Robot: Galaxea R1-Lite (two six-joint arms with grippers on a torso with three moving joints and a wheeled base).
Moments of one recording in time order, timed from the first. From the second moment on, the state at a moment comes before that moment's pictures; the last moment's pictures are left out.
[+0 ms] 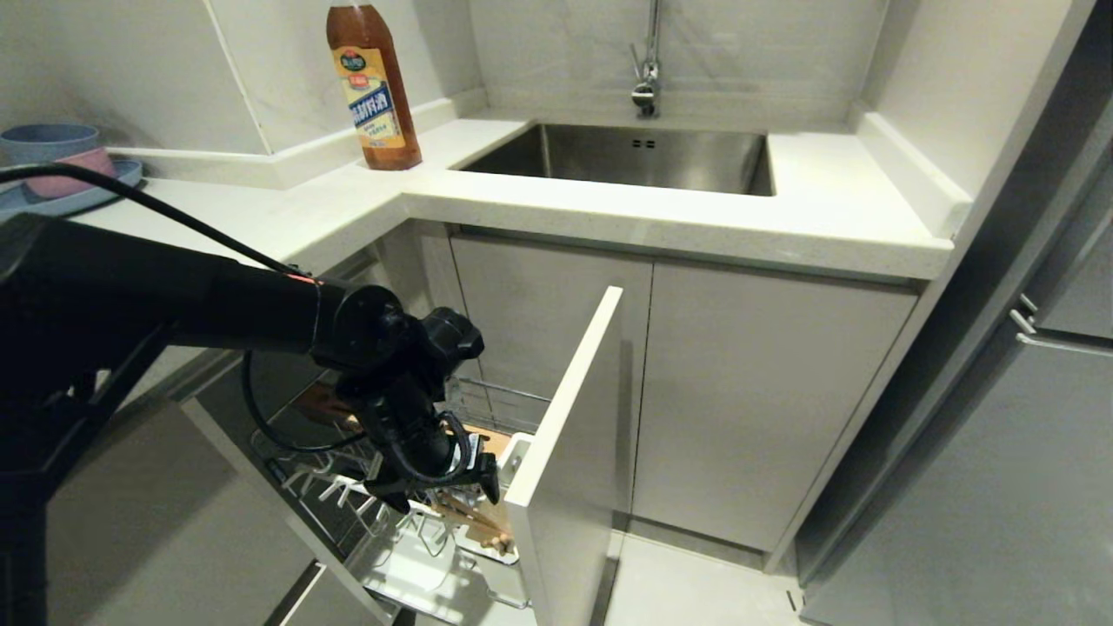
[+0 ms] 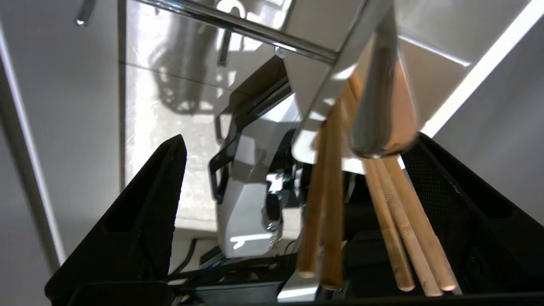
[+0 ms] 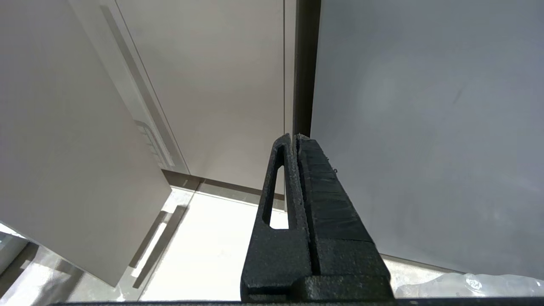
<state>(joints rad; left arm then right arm) -0.40 2.06 -1.49 0.82 0.00 -0.41 0.00 0.00 0.00 0.00 -0.02 0.02</state>
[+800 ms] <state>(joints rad) -0.38 2.15 -1.65 1.06 -0.04 -0.26 0.00 0.00 0.00 0.00 -0.02 0.02</state>
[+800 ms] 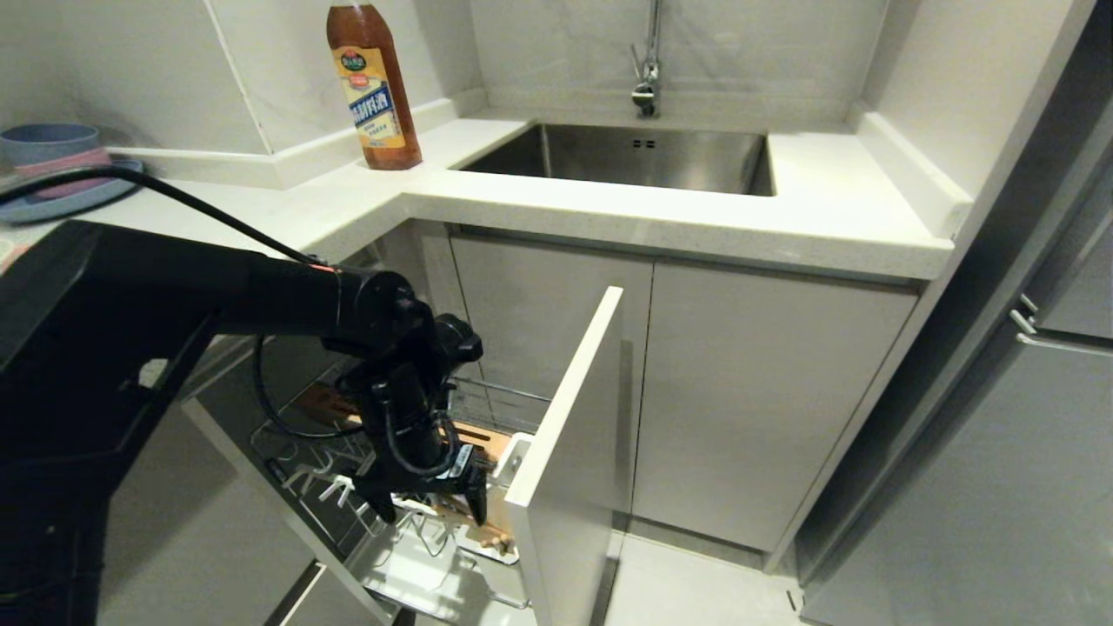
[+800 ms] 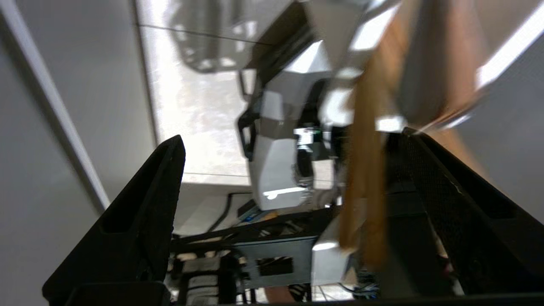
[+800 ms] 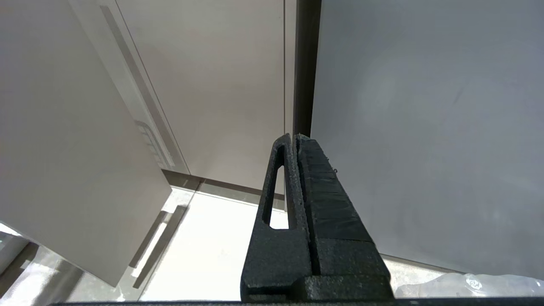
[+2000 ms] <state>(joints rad) -0.38 2.03 -1.61 1.06 -0.04 -0.31 0.00 0.00 0.00 0.00 -0.02 0.02</state>
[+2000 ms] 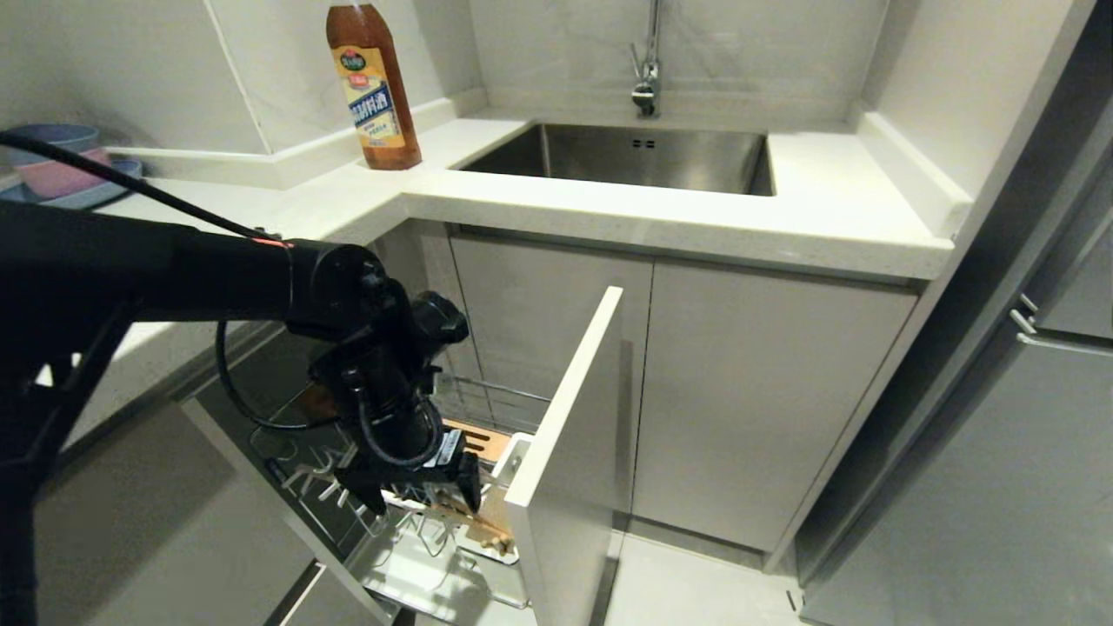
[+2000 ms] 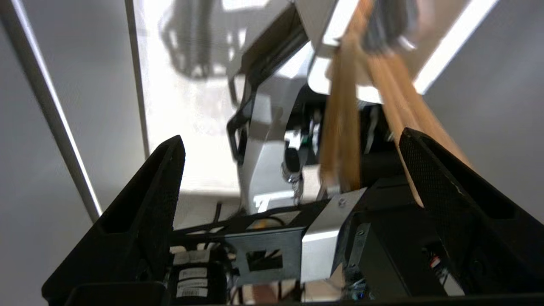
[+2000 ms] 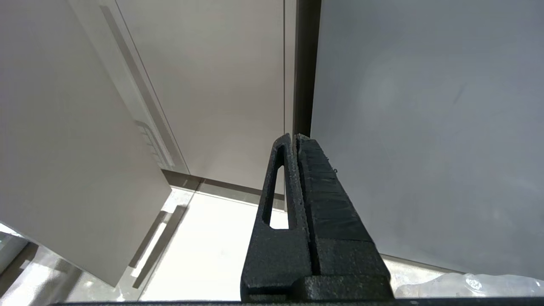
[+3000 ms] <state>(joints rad) -0.48 1.44 -0.66 -0.10 0.19 -0.49 0.00 0.00 0.00 0.00 -0.02 0.02</state>
